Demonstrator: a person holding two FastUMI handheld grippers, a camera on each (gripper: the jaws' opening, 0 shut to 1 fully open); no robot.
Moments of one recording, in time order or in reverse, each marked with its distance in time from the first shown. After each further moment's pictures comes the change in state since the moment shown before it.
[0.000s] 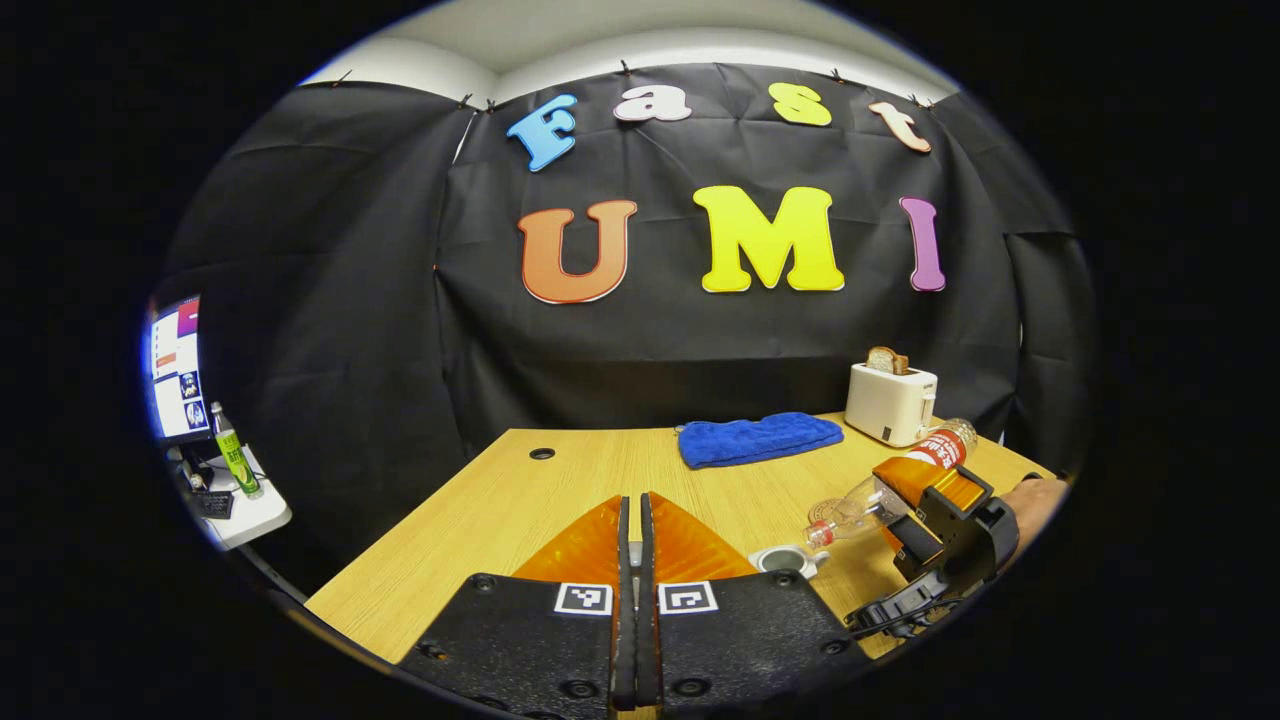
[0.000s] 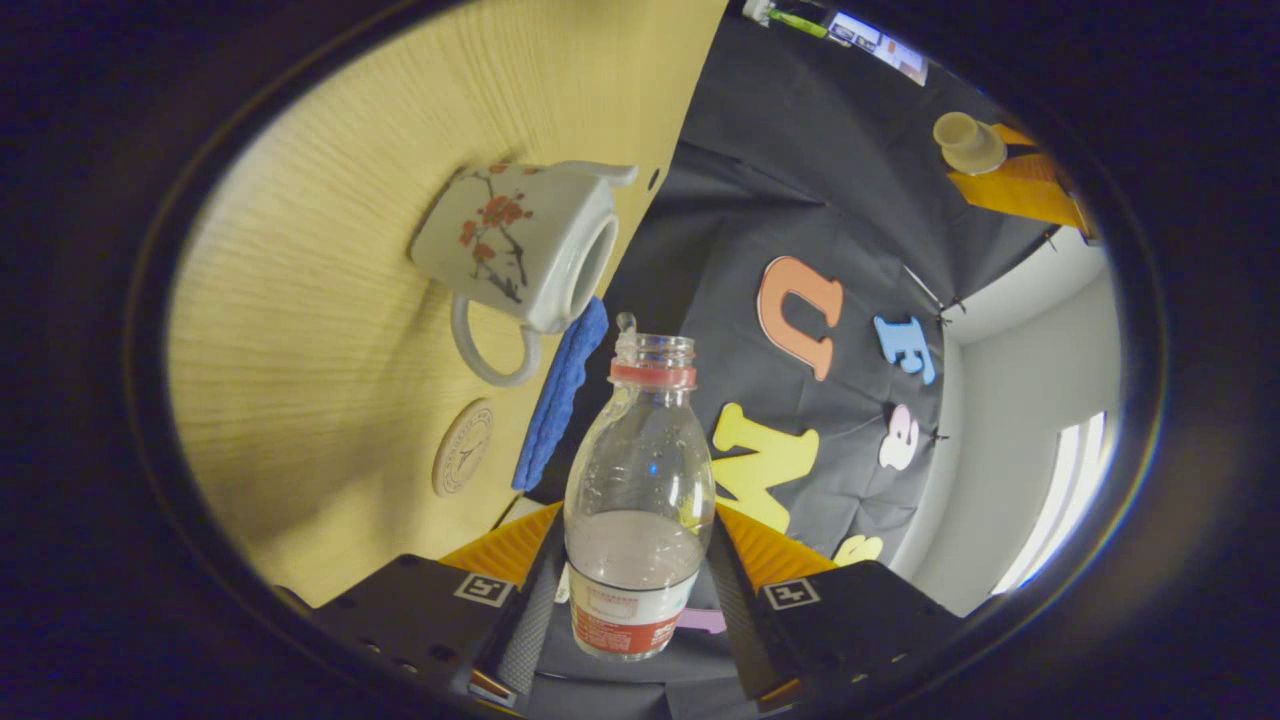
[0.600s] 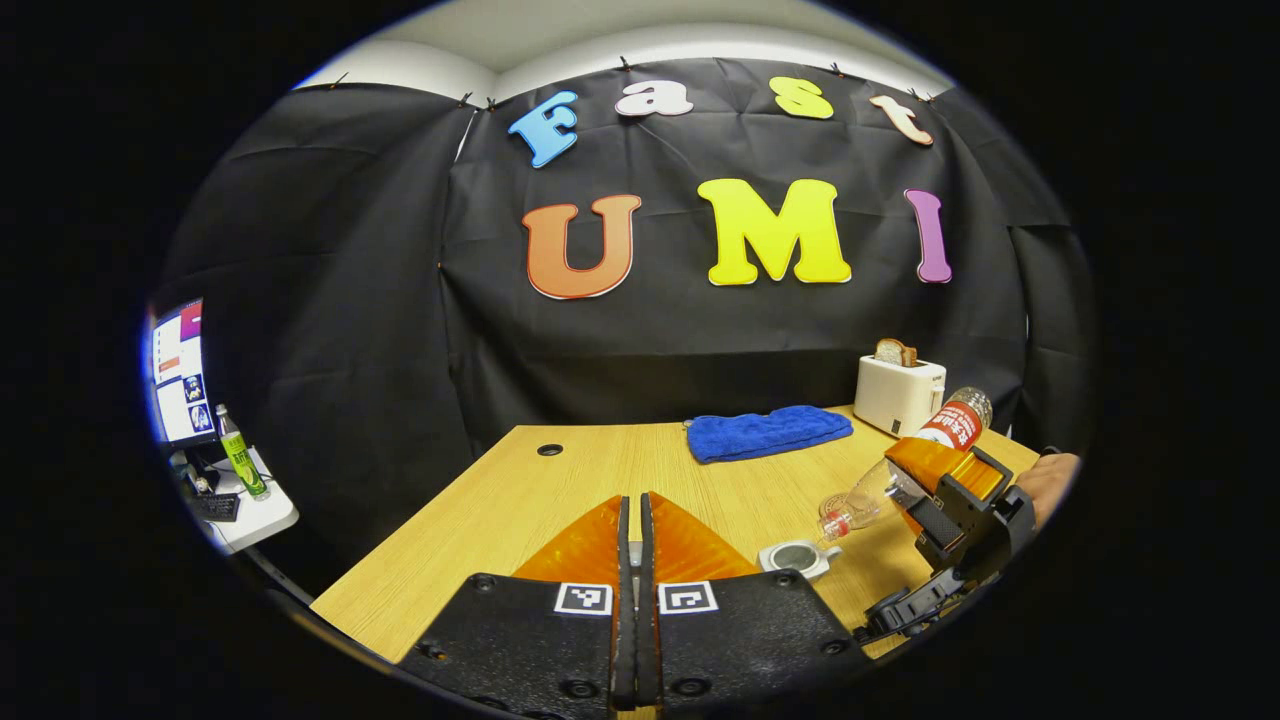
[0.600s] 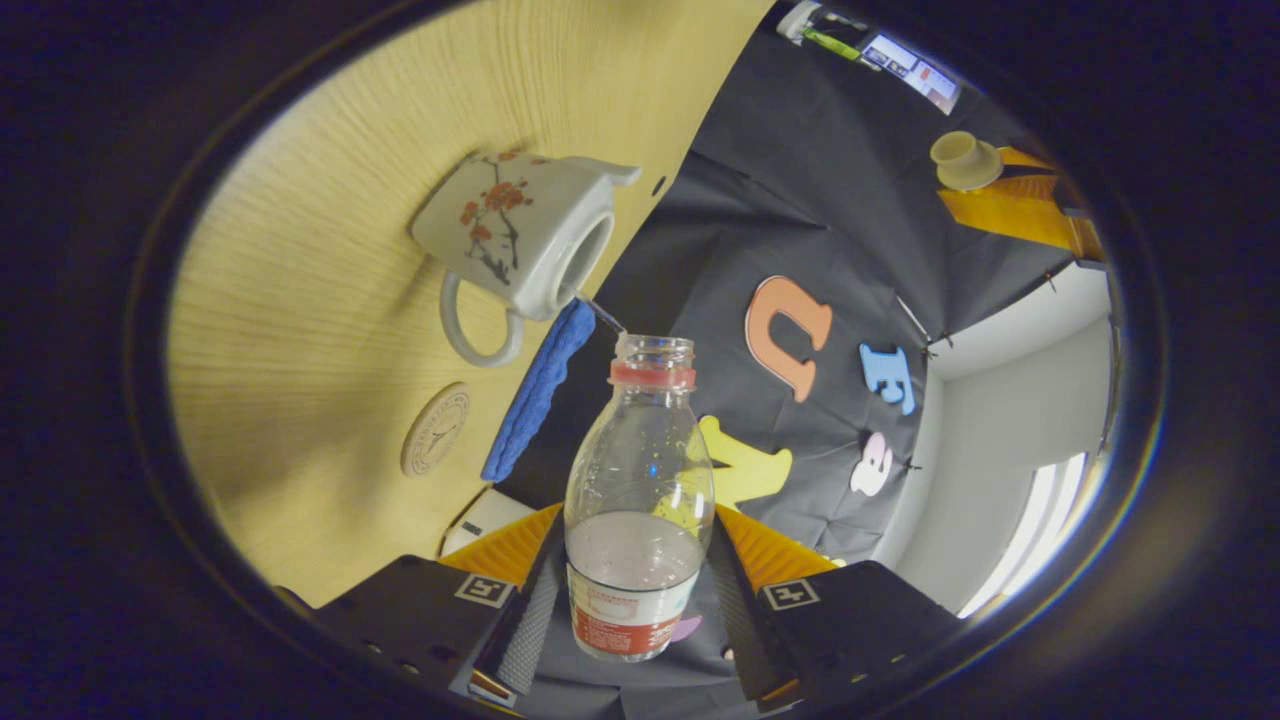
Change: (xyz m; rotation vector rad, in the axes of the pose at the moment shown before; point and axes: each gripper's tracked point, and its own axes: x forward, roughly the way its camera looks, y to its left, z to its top) left arm 0.003 0.007 -0.006 0.013 0.019 0.023; right arm 0.001 -0.017 0.001 -0.096 -0.027 -0.067
